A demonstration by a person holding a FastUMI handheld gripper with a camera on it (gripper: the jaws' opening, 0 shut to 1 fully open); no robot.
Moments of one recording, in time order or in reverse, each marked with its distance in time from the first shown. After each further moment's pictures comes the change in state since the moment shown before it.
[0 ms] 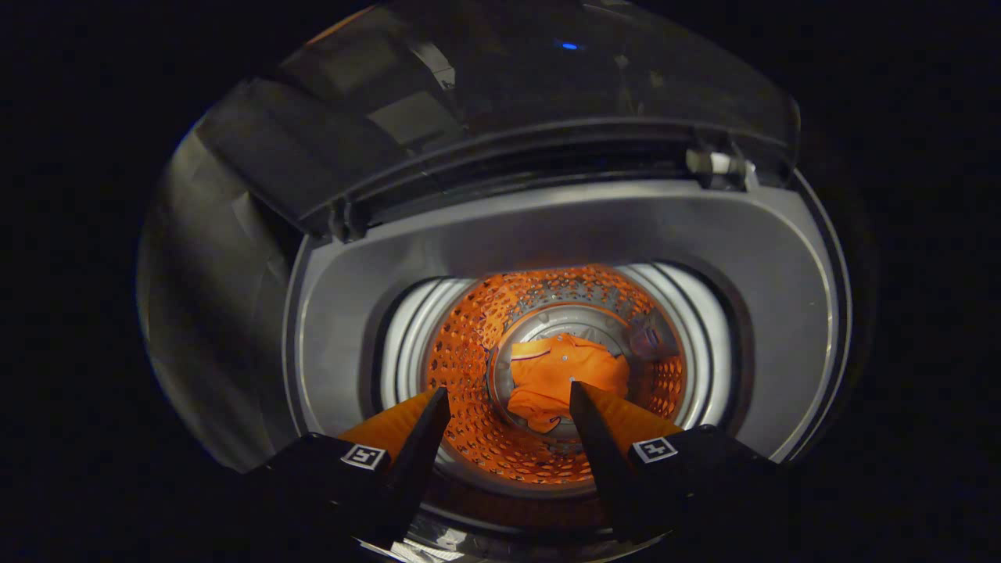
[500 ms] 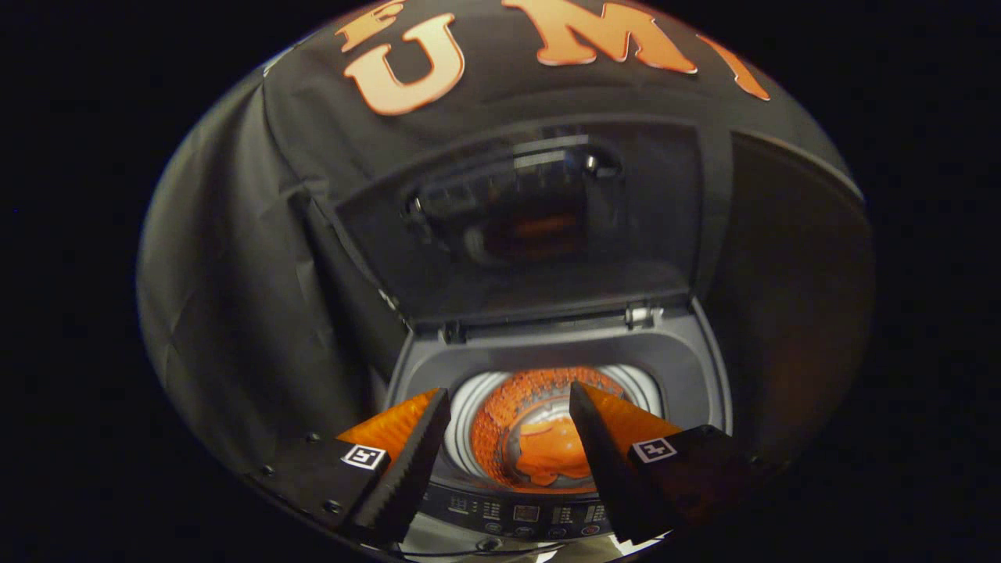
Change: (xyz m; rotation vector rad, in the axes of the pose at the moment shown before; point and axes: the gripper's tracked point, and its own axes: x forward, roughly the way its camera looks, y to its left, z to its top) arm -0.150 0.038 0.068 -0.058 -0.493 0.006
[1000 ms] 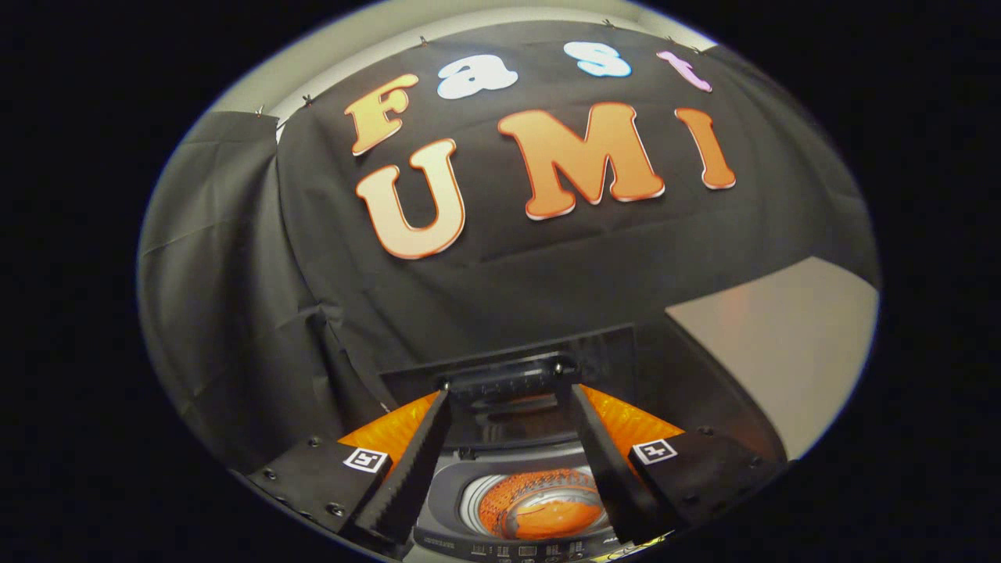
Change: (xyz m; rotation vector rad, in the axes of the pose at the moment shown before) arm -0.066 -0.002 0.129 -0.024 -0.444 -0.056
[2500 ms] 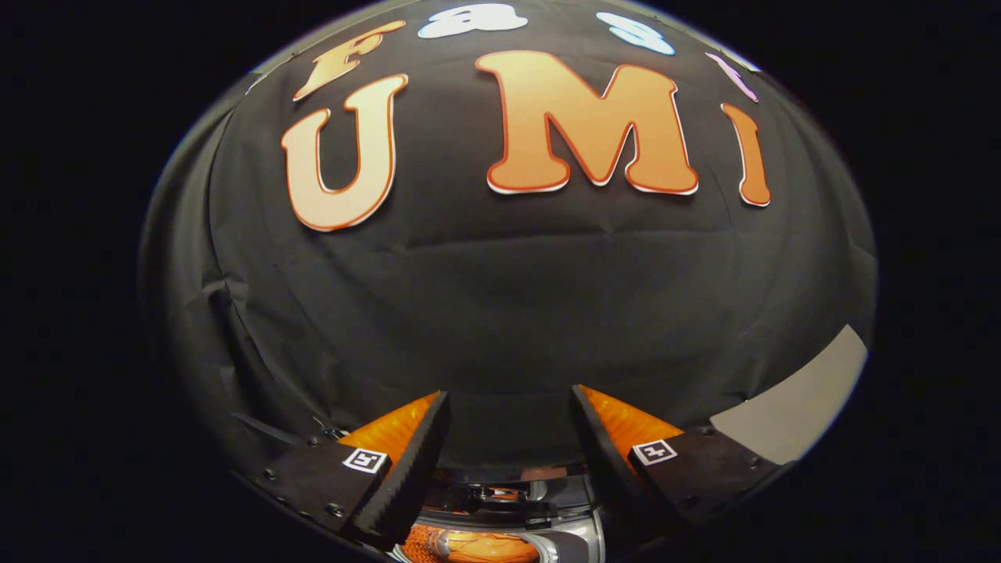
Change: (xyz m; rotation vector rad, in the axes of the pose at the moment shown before) arm 0.207 -0.085 0.027 -0.138 0.182 -0.169
